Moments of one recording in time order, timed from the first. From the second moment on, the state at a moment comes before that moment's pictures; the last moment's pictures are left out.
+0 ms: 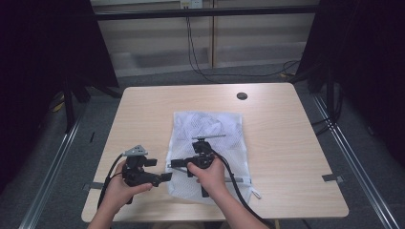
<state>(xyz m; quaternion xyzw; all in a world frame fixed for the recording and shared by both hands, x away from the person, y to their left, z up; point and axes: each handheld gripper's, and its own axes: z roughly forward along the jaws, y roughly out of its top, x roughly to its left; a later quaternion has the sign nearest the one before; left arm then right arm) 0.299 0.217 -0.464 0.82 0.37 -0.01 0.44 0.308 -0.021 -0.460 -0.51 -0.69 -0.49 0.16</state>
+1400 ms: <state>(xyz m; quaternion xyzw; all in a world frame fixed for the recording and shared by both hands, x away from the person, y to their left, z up) 0.303 0.202 -0.467 0.82 0.35 -0.08 0.45 0.305 -0.021 -0.454 -0.50 -0.68 -0.50 0.16</state>
